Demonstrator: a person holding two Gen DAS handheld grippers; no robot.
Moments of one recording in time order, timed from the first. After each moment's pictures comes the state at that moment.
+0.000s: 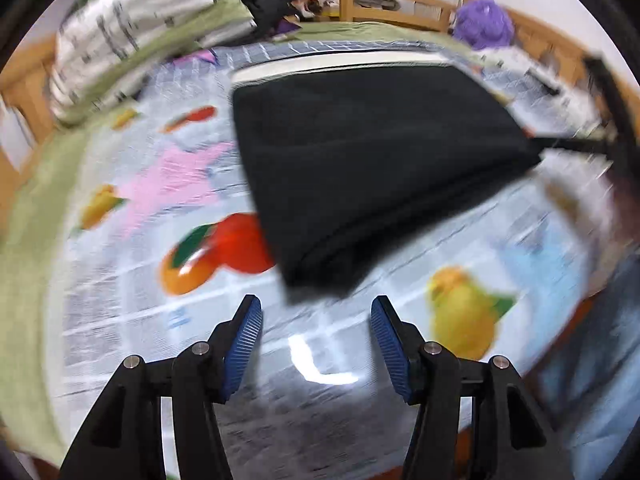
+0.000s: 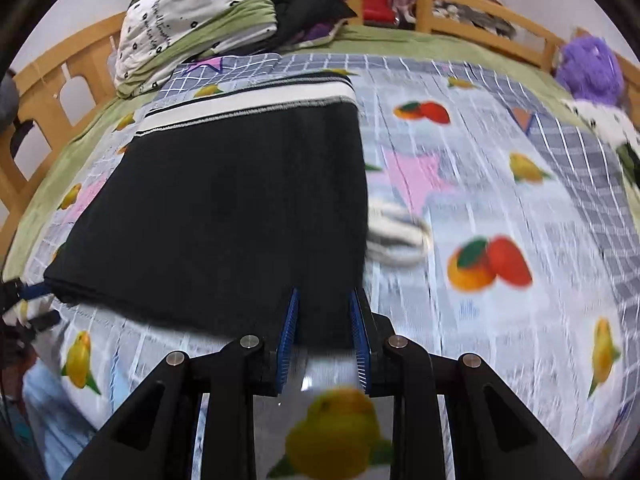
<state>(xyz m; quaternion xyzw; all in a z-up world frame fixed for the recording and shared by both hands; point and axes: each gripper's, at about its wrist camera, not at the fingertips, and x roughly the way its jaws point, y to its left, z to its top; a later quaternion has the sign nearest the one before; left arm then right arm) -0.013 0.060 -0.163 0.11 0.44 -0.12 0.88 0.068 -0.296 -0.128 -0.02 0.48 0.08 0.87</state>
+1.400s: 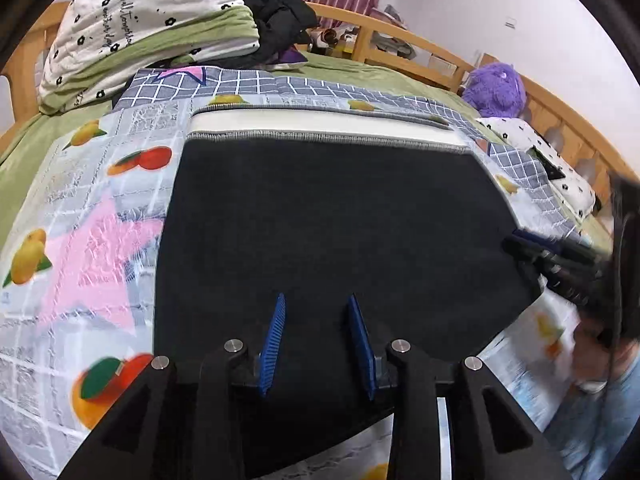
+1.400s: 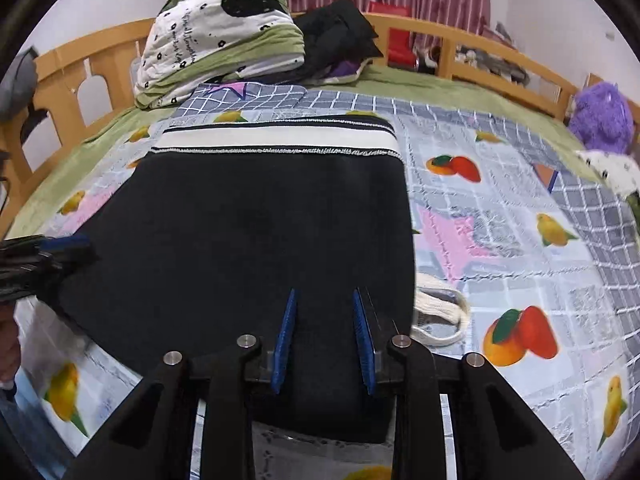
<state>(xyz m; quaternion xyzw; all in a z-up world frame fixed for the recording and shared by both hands) 0.077 0.024 -0.158 -0.04 0.40 -0.15 0.90 0.092 -0.262 -0.133 -0.07 0.41 0.10 0.91</state>
